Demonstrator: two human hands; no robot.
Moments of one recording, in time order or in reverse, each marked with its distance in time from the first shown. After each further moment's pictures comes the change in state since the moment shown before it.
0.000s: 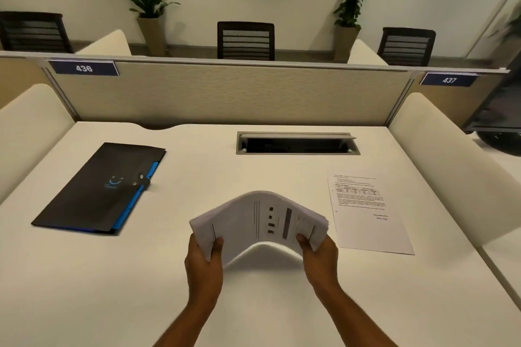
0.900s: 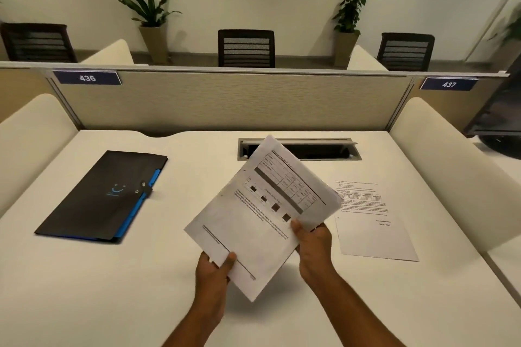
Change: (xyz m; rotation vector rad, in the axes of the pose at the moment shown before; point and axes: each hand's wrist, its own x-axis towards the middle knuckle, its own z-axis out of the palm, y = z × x) left_hand 0.001 -0.010 0.009 -0.465 -0.151 -0.415; right_hand 0.015 -0.049 0.028 0.603 -0.034 0.260
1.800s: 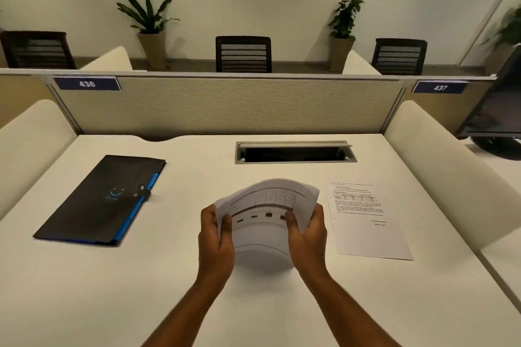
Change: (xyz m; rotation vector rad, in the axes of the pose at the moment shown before) left_hand -0.024 0.071 0.050 0.427 -0.139 0.603; right_hand -0.032 -0.026 0.017 -0.455 -0.016 -0.474
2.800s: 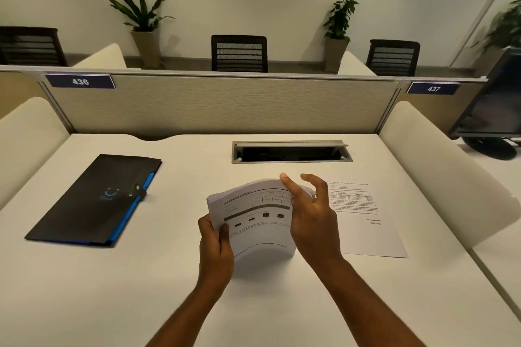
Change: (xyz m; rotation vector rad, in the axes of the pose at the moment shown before) left_hand -0.005 -0.027 0.001 0.054 0.008 -0.077; right_hand 0.021 -0.034 -0.024 -0.676 -0.063 -0.651
